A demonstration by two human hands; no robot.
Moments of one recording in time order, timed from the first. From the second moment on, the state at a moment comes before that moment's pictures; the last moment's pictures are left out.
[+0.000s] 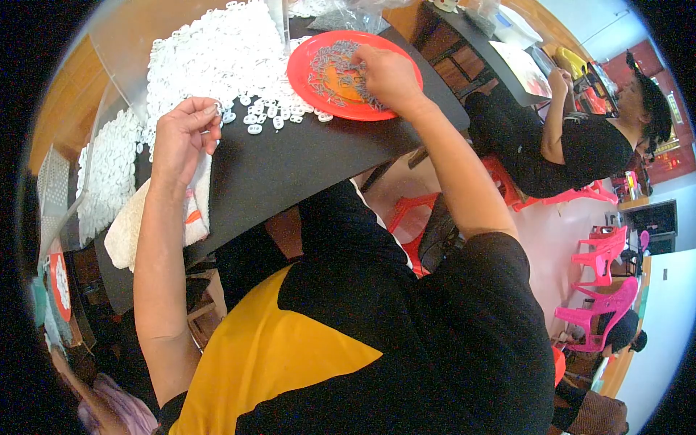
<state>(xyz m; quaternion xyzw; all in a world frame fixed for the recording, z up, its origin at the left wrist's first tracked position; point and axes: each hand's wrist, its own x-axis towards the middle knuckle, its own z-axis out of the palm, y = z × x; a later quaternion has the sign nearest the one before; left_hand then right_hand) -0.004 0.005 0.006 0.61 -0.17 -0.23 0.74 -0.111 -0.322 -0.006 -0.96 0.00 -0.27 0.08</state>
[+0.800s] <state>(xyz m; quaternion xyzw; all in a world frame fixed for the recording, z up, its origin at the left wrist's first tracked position) -0.005 0.007 0.010 0.57 -0.19 -0.23 0.77 -0.103 -0.310 -0.010 -0.97 -0.06 -0.24 -0.05</state>
